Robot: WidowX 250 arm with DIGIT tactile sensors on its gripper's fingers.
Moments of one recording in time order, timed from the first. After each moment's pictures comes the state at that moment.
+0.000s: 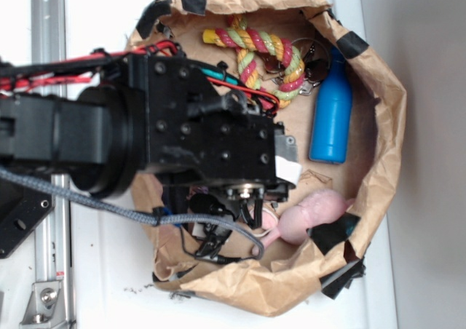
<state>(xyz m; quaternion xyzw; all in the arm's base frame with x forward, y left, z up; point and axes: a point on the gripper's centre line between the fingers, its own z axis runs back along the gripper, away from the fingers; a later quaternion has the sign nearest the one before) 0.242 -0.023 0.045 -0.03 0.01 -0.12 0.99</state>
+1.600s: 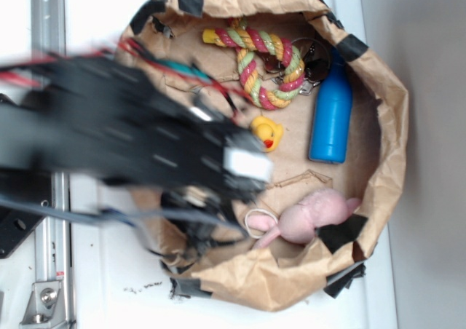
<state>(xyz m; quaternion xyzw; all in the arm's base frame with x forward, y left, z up) 0.225 -0.008 0.095 0.00 -0.07 -0.03 1.00</state>
